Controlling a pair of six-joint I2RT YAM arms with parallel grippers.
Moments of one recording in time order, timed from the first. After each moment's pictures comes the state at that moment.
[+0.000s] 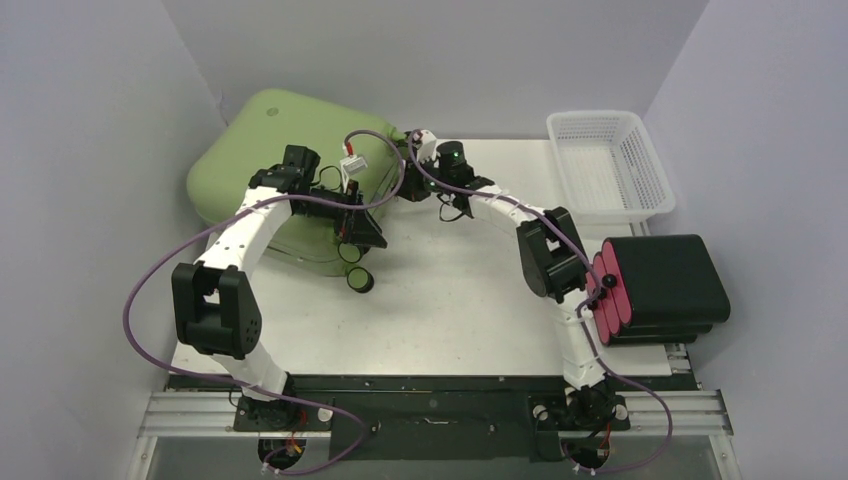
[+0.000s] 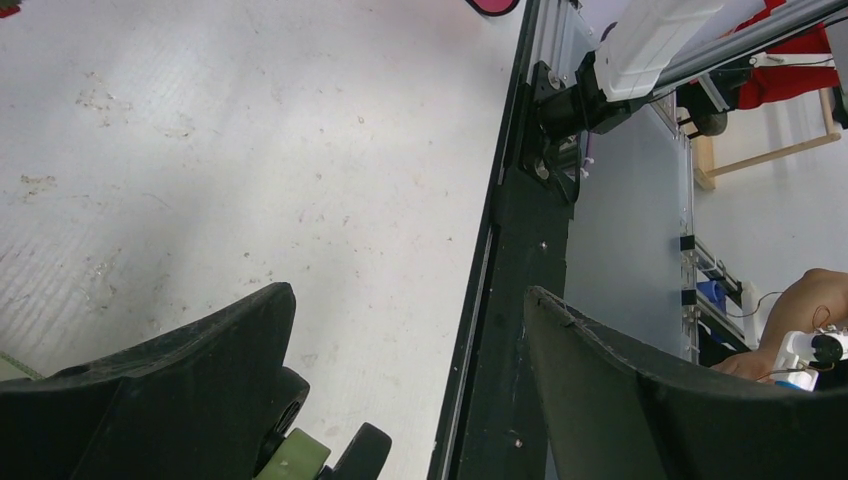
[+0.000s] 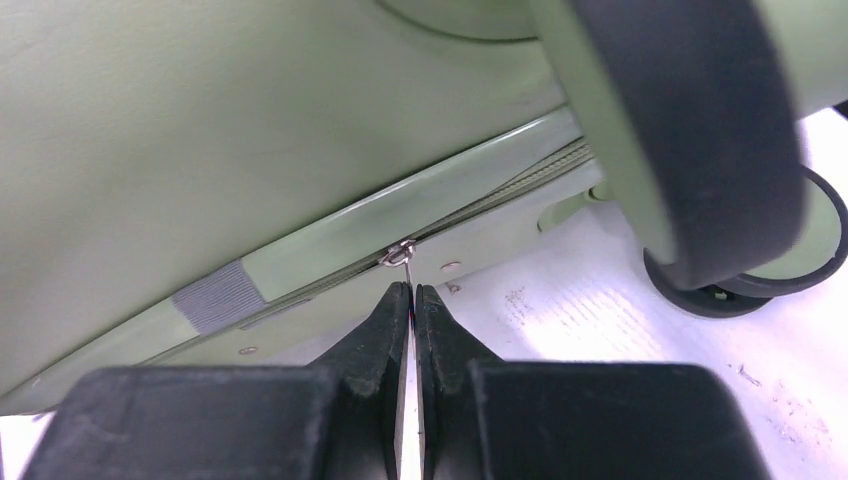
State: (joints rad) left arm -0.17 1.68 1.44 -0.93 1.18 0.37; right arm 0.52 2.30 1.79 0.10 -0.52 0.22
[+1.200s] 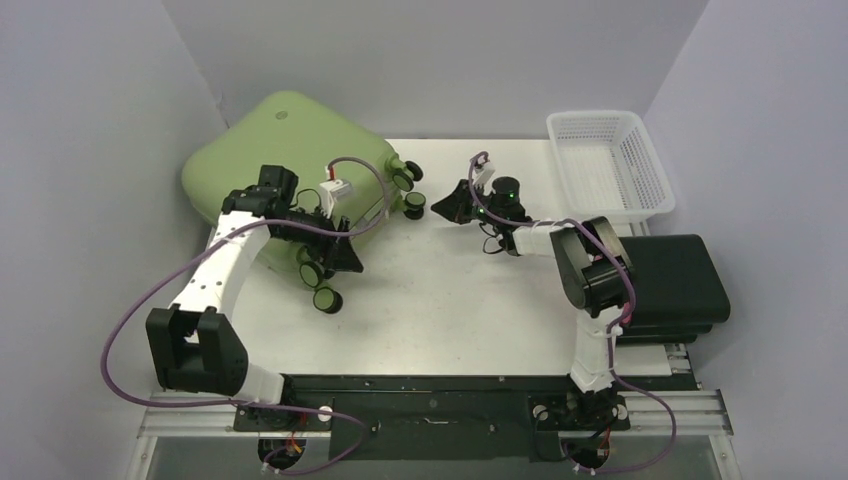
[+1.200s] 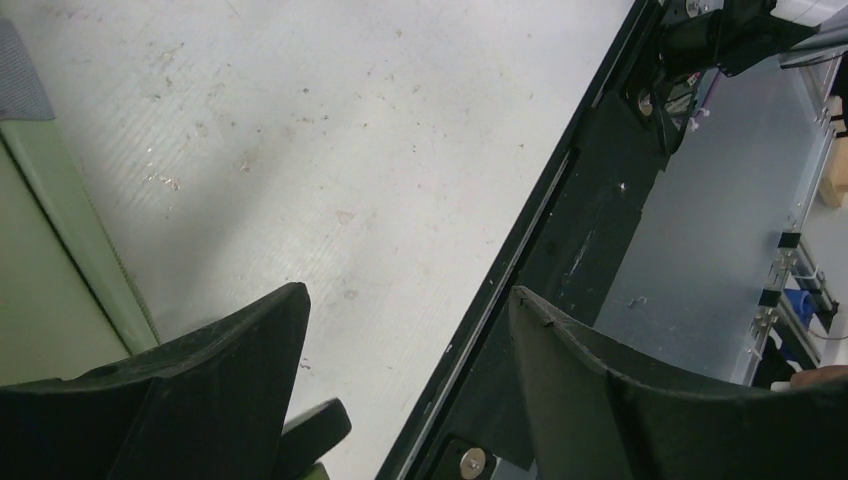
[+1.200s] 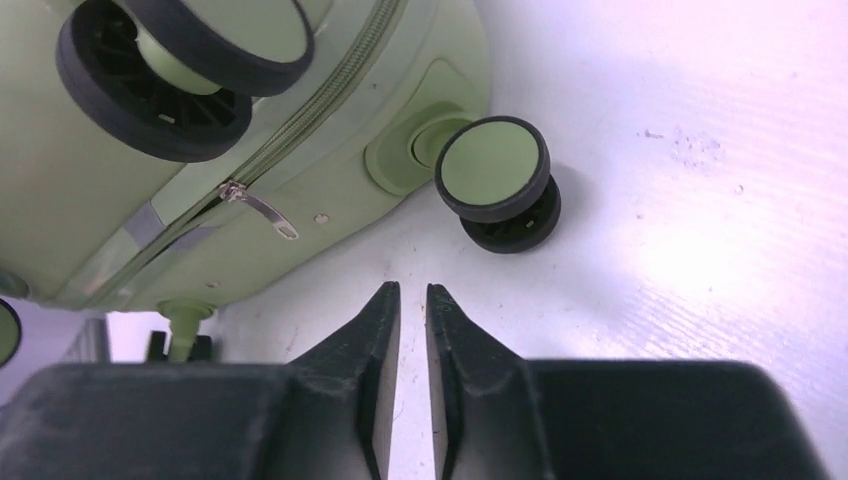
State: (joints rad) left arm -0.12 1.45 1.27 -1.05 0.88 0.43; right arm 0.36 2.04 1.11 0.69 -0.58 0.57
